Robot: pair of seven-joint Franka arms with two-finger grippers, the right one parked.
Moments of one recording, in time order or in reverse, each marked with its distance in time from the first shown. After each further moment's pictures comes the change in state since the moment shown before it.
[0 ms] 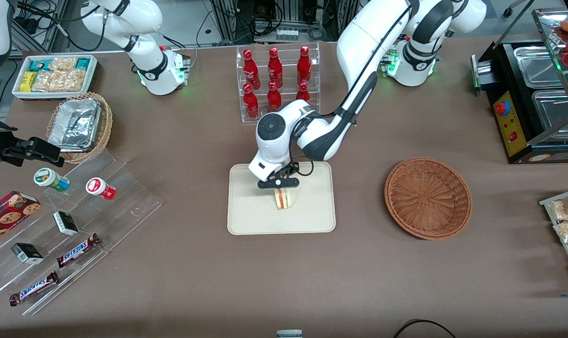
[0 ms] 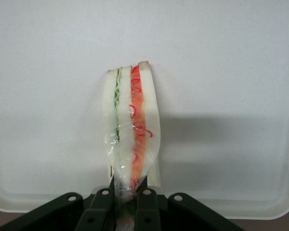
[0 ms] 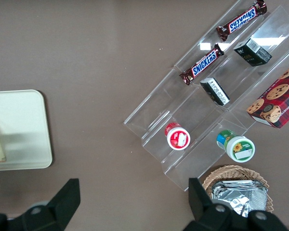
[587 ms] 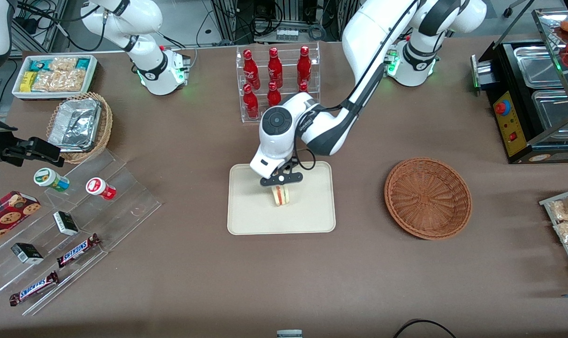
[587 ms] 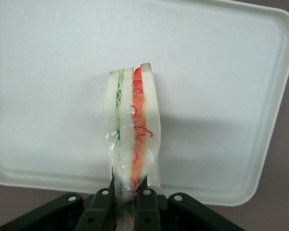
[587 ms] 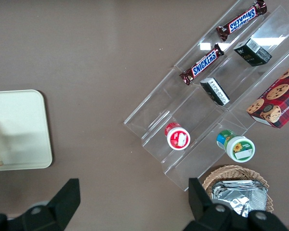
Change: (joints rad) arm 0.017 -0.050 0.001 -0.015 -0.067 0.000 -0.067
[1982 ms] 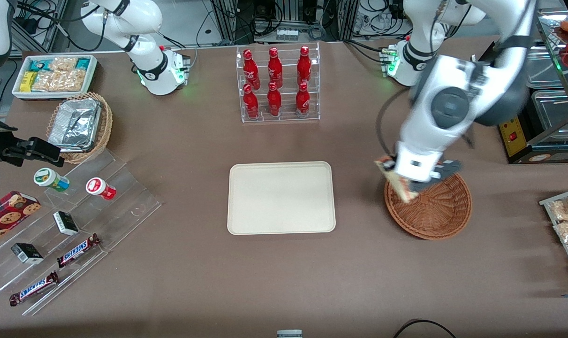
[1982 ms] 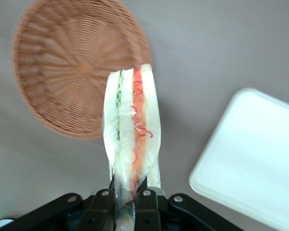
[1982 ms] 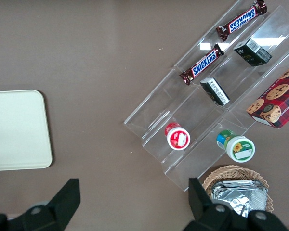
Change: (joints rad) arm 0.396 -0.542 -0.005 -0.334 0.025 -0.360 0.123
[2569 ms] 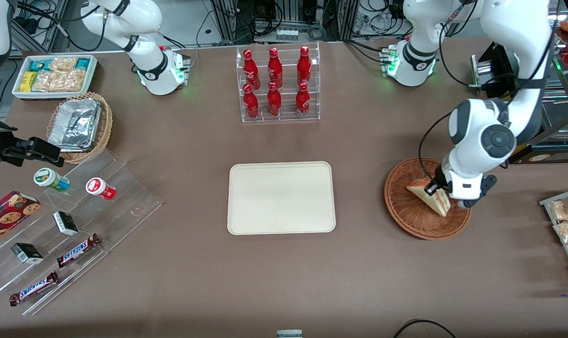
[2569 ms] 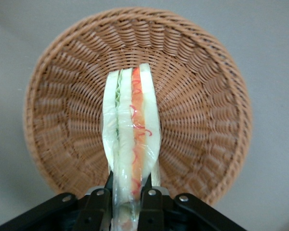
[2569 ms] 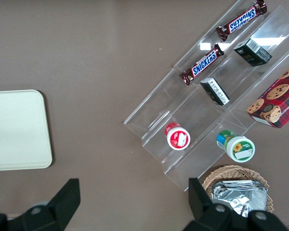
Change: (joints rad) arm 0.310 0.011 0.025 -0.316 0.001 0.376 0.021
